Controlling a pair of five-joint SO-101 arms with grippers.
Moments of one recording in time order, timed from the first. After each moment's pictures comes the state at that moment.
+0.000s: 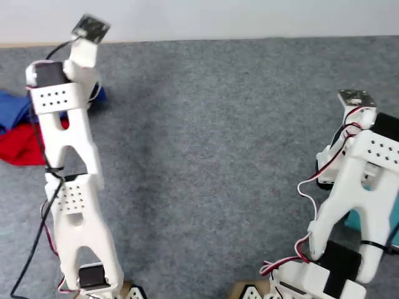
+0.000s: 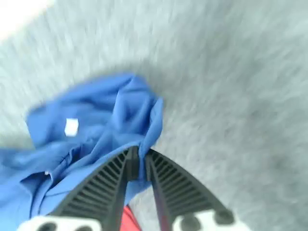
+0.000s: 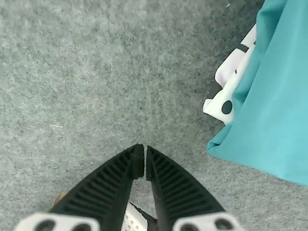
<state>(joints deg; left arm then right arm) -11.3 47.4 -74.2 98.9 -24.9 22.2 -7.8 3.5 100.5 21.1</state>
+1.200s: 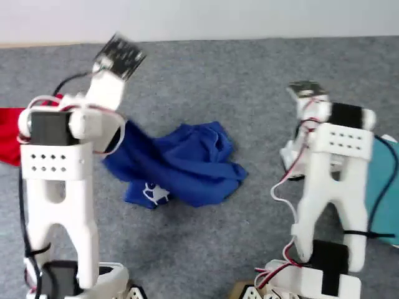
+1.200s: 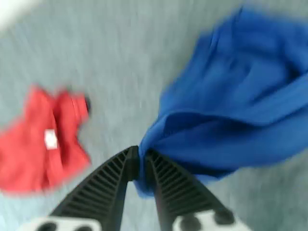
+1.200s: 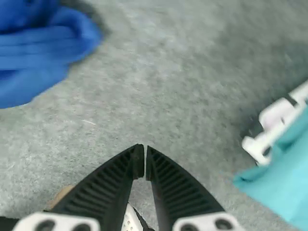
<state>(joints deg) -5.7 -16.5 -2.2 98.8 -23.4 4.5 -7.8 3.5 100.5 21.1</state>
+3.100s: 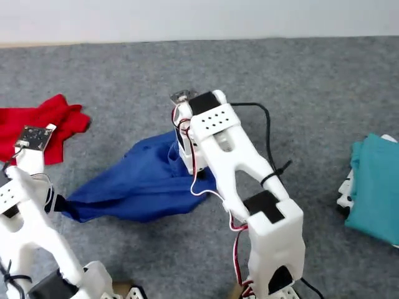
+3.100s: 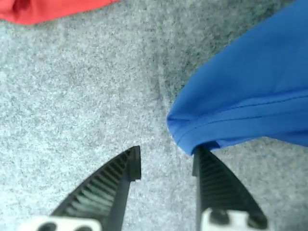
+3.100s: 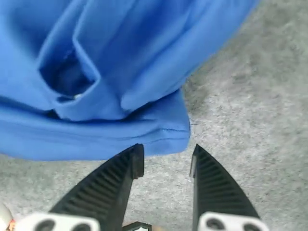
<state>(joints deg) -43.0 -19.6 39.7 72.5 -37.2 -30.3 25.8 -20.1 100.5 -2.0</state>
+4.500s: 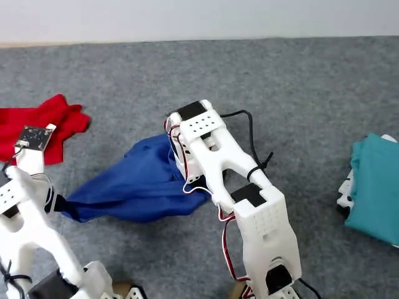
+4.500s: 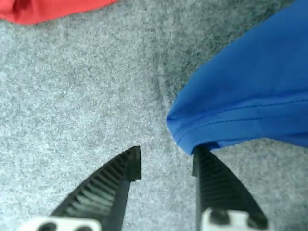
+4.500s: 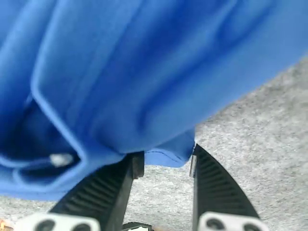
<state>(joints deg) -43.0 -19.6 39.7 72.5 -37.2 -31.9 36.6 -23.2 100.5 -2.0</state>
